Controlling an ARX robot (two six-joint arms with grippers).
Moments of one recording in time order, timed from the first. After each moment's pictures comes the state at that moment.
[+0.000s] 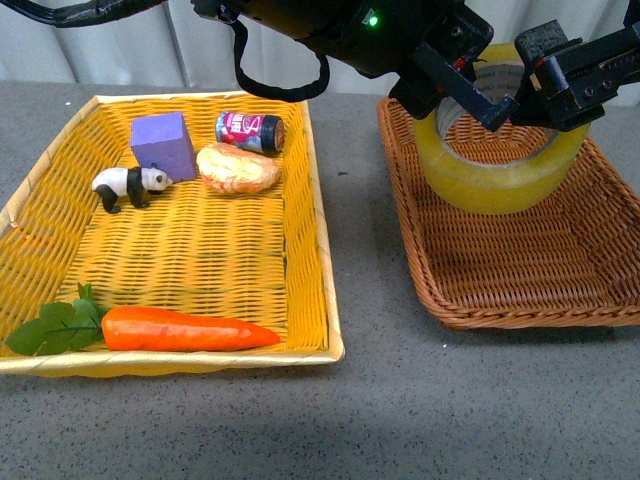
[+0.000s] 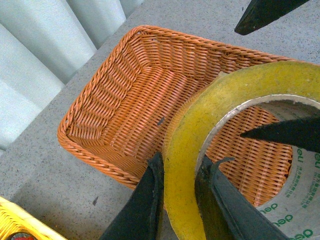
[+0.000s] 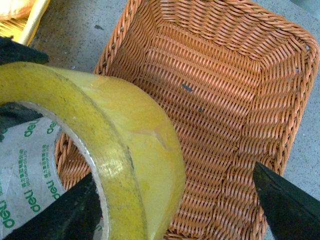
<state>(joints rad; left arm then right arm) -0.49 2.00 1.28 0.25 0.30 0.45 0.19 1.76 1.16 -0.29 -0.04 -0.31</state>
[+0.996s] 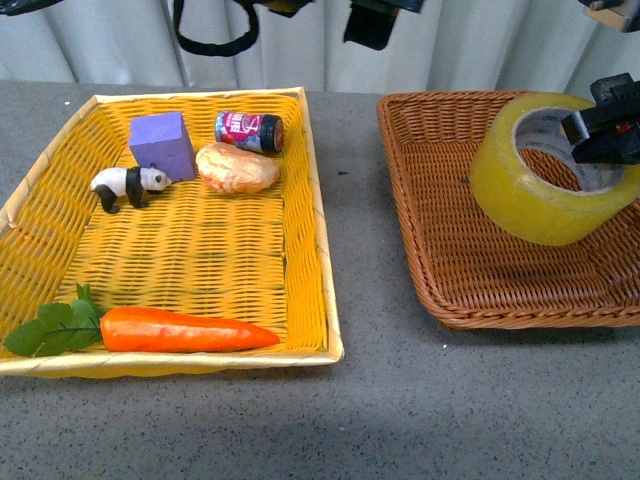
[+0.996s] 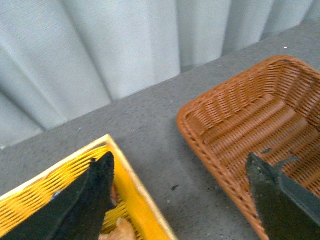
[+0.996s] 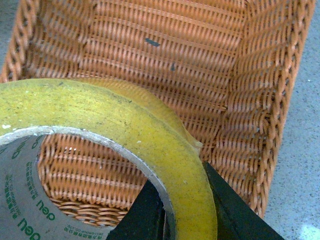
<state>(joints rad) -0.40 2.00 1.28 0.39 -0.01 0.15 0.10 1.84 1.14 -0.28 -0.04 -0.23</state>
